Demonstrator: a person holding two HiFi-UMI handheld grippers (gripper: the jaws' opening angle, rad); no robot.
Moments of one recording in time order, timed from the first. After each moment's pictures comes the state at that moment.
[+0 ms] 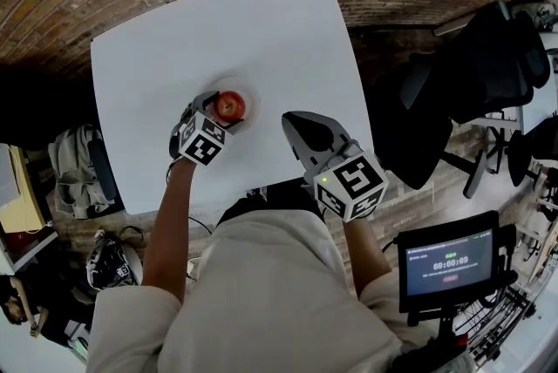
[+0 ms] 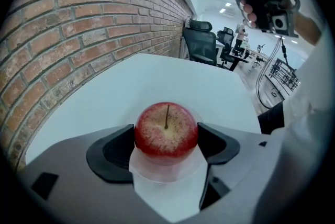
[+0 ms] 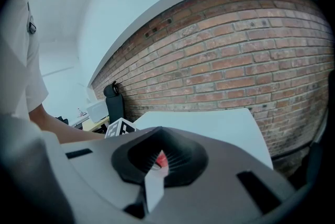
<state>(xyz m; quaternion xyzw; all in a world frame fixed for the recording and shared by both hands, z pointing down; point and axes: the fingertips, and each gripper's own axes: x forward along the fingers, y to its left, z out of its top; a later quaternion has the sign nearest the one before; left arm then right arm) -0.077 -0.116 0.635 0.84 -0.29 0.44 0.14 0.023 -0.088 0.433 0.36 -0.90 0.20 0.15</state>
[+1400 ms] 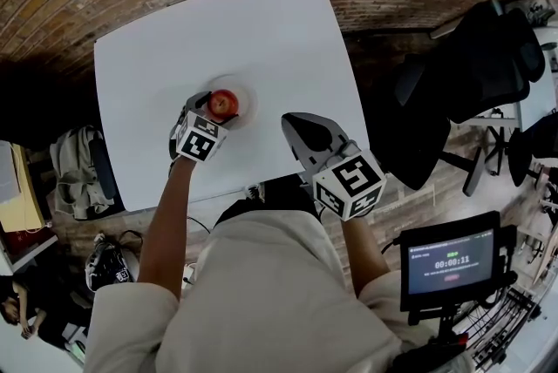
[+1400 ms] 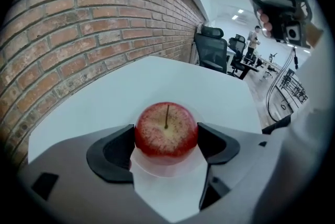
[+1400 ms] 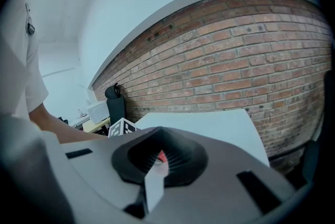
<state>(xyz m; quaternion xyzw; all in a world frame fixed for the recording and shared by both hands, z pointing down) -0.082 -0.115 0.632 0.83 -0.35 0.41 0.17 0.039 -0.068 0.425 0.36 -0.90 0.20 0.14</state>
